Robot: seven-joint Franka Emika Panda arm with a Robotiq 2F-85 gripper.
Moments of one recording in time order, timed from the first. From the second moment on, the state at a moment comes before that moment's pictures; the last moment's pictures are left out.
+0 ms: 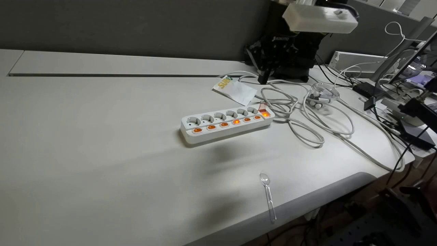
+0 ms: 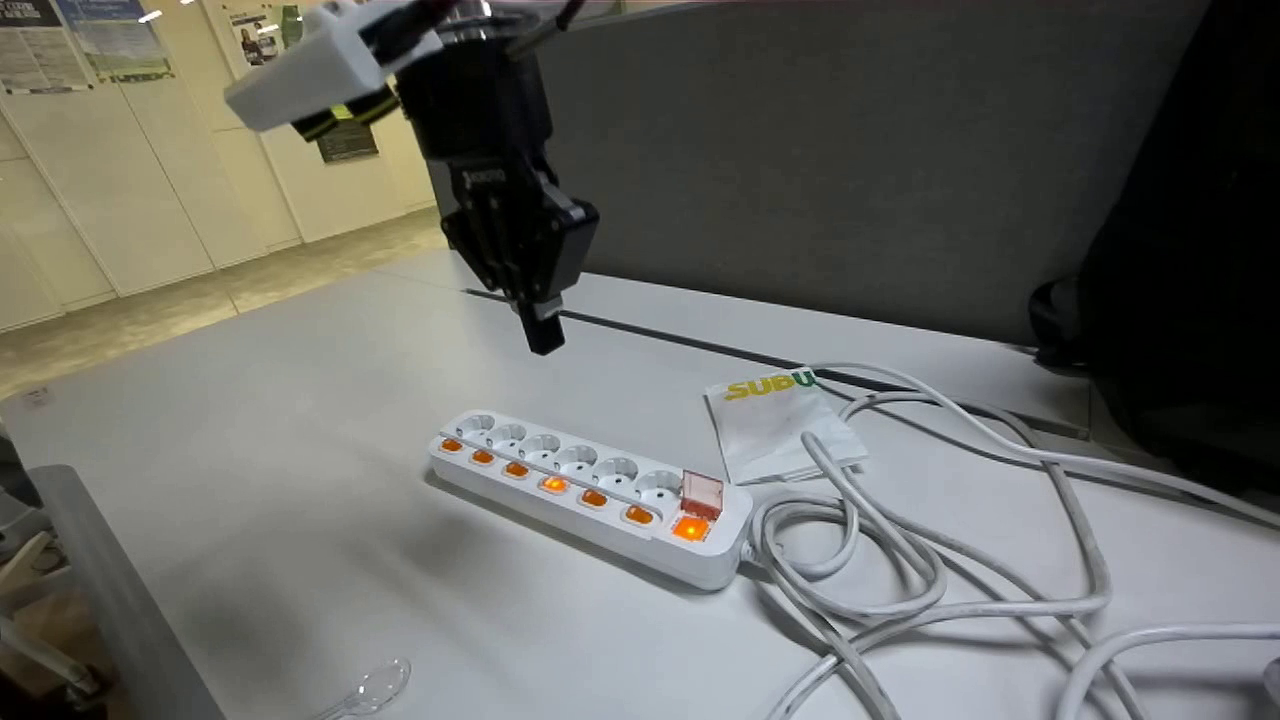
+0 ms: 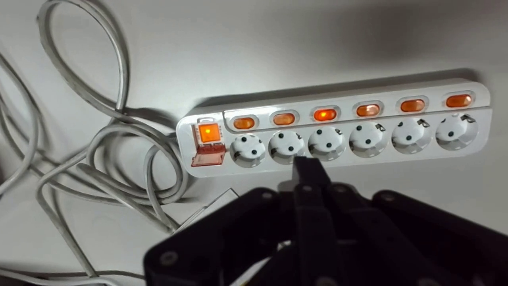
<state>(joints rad) -0.07 0.09 0.01 -2.40 -0.14 2.51 0.10</state>
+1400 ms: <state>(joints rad) 0.00 0.34 -0.02 -2.31 -0.14 2.58 0.05</state>
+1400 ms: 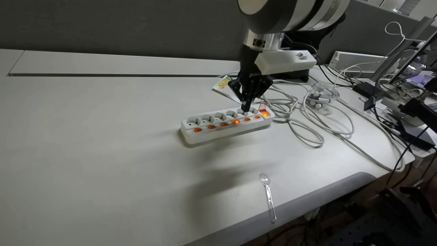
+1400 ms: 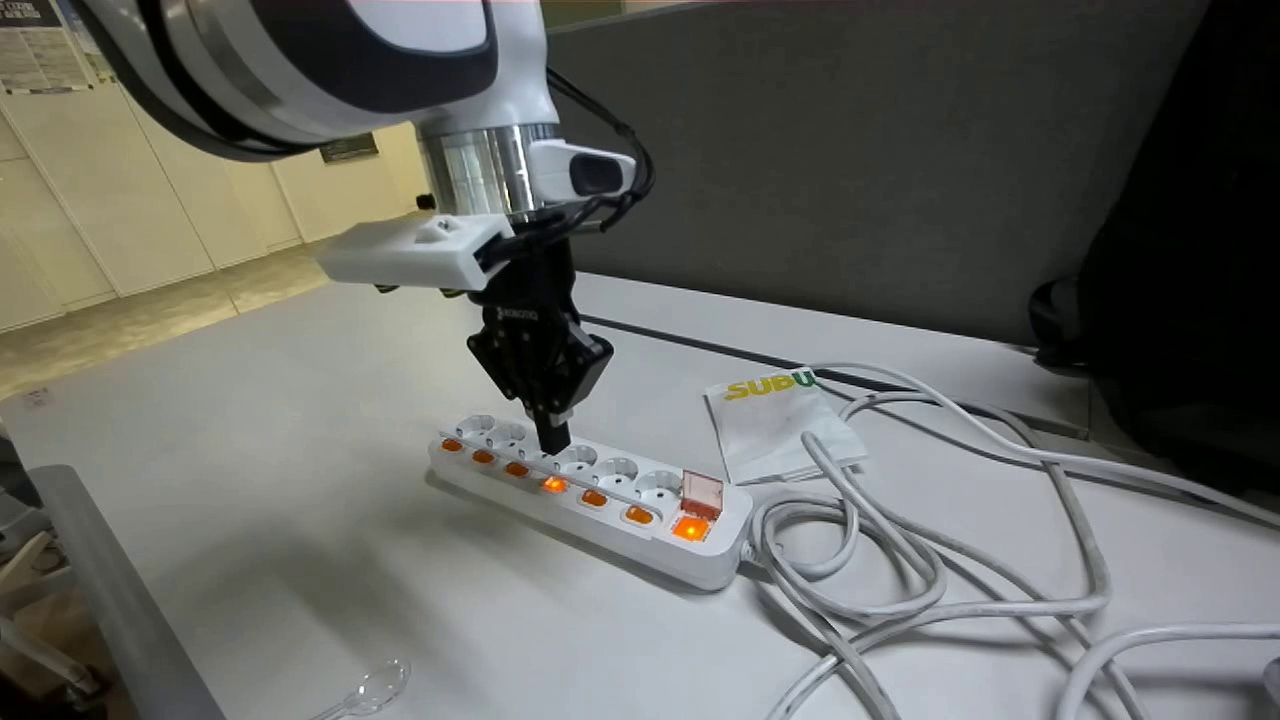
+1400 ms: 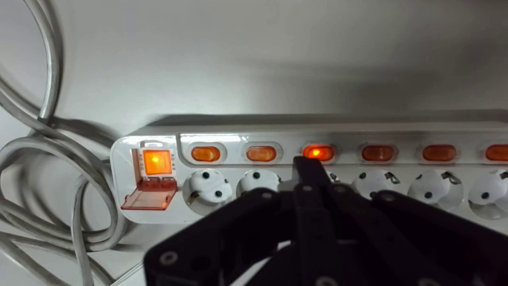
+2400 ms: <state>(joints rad) 0.02 0.41 -0.03 -2.31 -0.14 2.61 0.05</state>
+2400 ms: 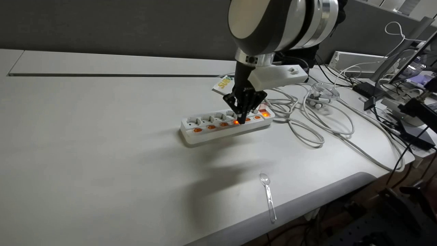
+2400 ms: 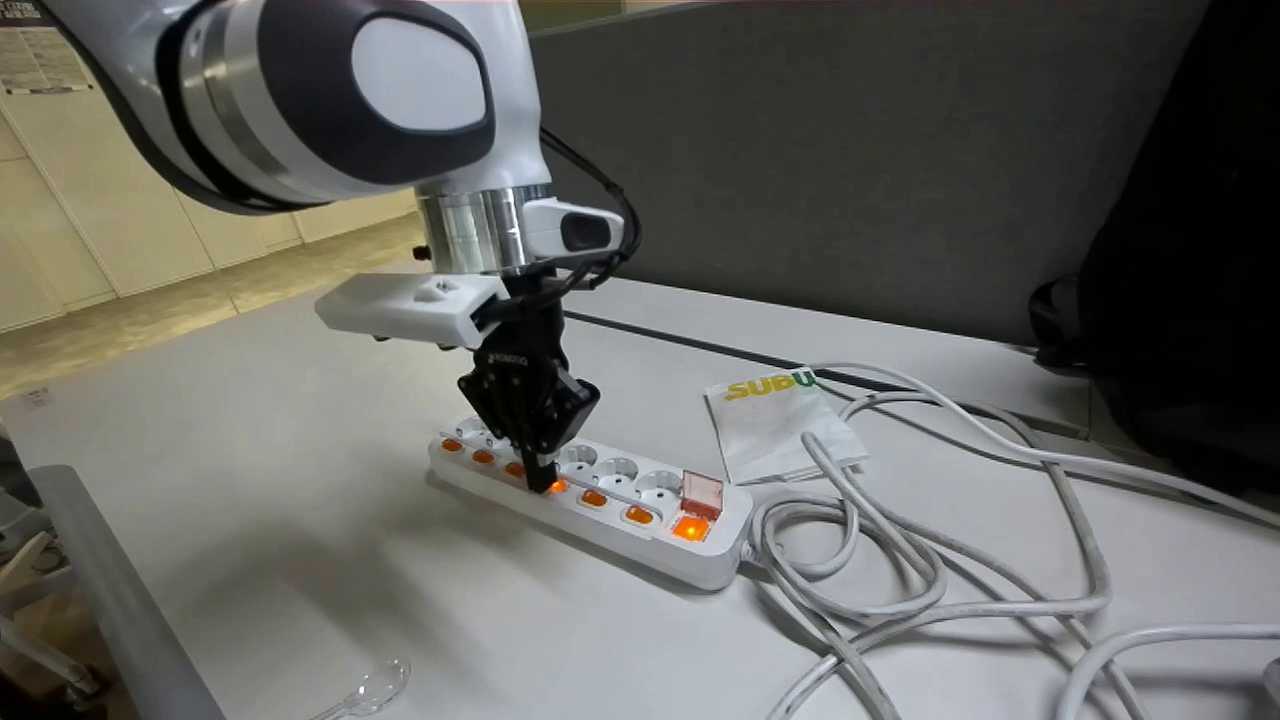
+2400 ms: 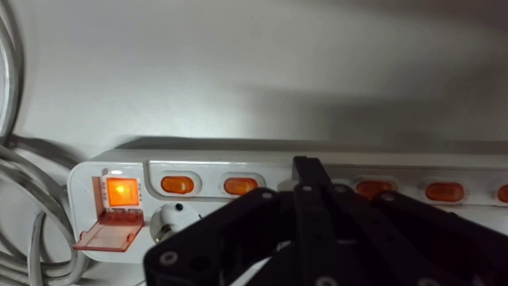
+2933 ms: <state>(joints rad) 0.04 0.41 -0.05 -2.31 -0.16 2.62 0.05</state>
